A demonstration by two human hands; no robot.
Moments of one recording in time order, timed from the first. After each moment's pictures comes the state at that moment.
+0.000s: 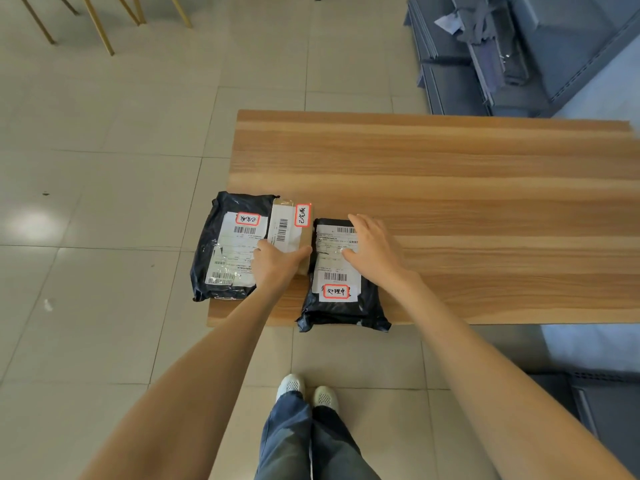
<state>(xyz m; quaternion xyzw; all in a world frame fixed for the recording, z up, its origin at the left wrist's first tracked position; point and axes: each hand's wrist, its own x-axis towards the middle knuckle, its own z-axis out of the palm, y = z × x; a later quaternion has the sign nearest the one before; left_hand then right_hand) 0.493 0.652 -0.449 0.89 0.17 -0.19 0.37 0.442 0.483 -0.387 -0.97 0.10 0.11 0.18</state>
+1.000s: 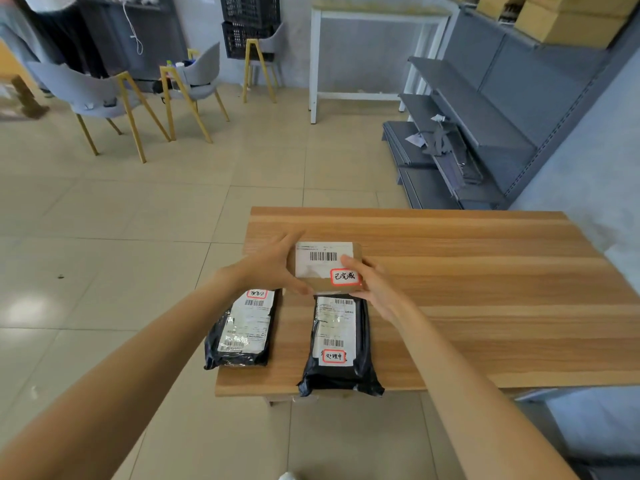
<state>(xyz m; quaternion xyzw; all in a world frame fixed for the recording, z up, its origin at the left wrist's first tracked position) 0.543 0.682 -0.261 0.88 -0.32 -0.23 0.28 0.454 0.477 -0.307 -0.63 0.23 0.07 0.74</state>
